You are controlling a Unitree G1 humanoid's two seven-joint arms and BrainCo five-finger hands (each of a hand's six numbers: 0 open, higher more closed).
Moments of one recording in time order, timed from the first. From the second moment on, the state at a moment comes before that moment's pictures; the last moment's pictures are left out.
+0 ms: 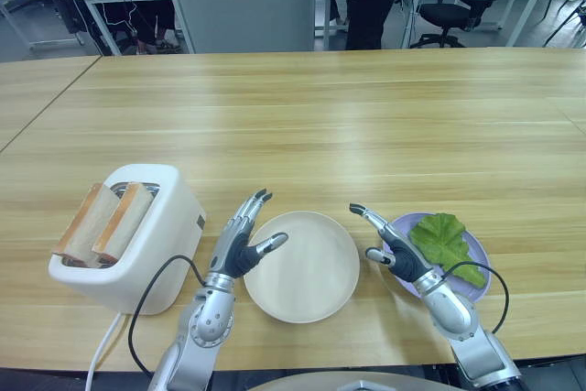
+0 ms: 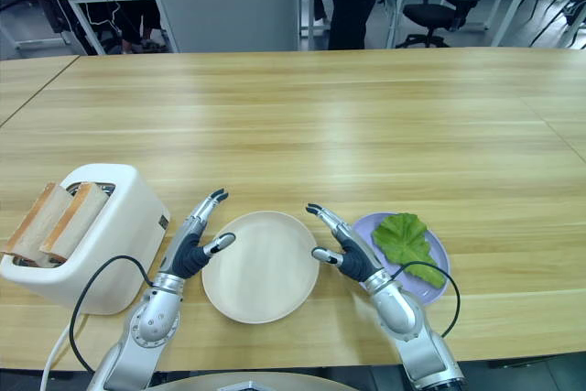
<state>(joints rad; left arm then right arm) 0.28 0.25 -0.13 -0.24 0.55 -0.22 0.12 0.16 -0.31 0.21 -0.03 -0.36 -0.43 0.13</state>
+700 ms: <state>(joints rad) 0.44 0.38 0.33 -0.80 0.70 0.04 -0.04 0.21 -0.28 0.19 -0.06 -0.37 -0.38 0.08</state>
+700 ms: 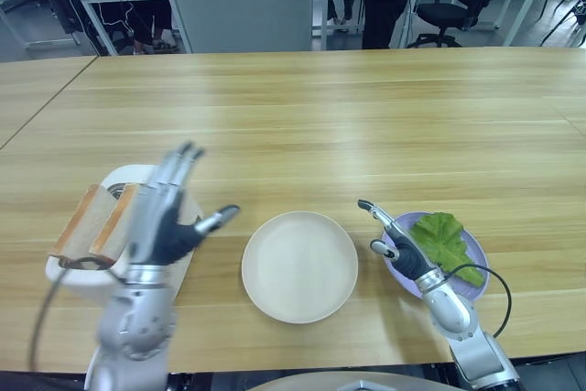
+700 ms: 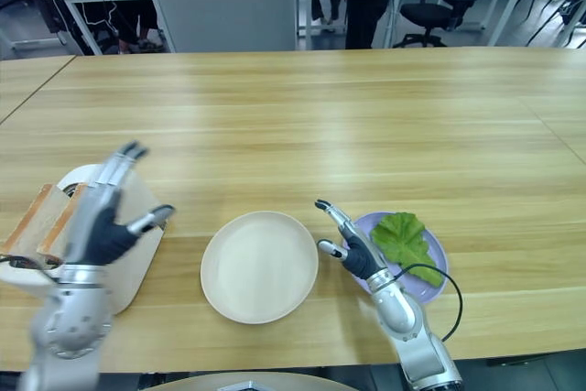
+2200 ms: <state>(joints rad) 0.56 0.53 0.61 -0.32 0.73 0.01 0.05 0.28 -0.30 0.11 -0.11 -0.36 -0.36 0.07</state>
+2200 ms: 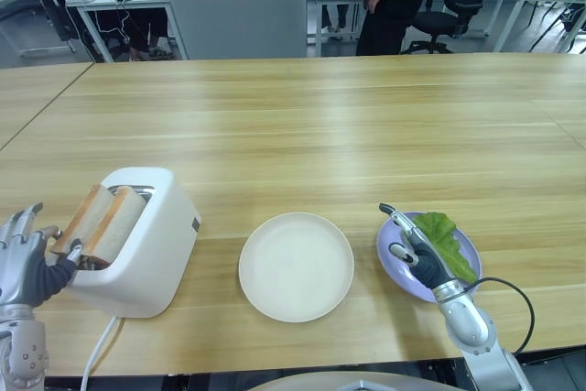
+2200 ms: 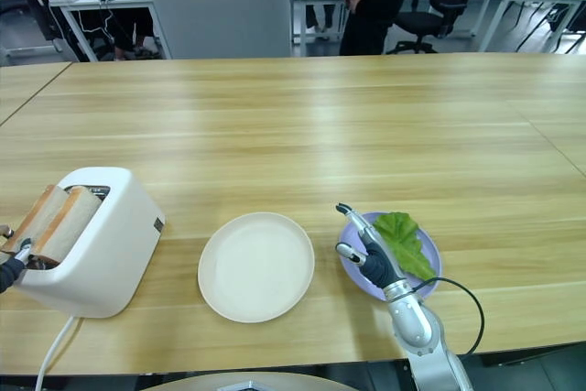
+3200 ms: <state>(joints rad) -0.04 0.27 0.60 -0.43 0.22 0.12 0.18 0.23 -0.28 0.12 -0.03 -0.36 -0.36 0.05</state>
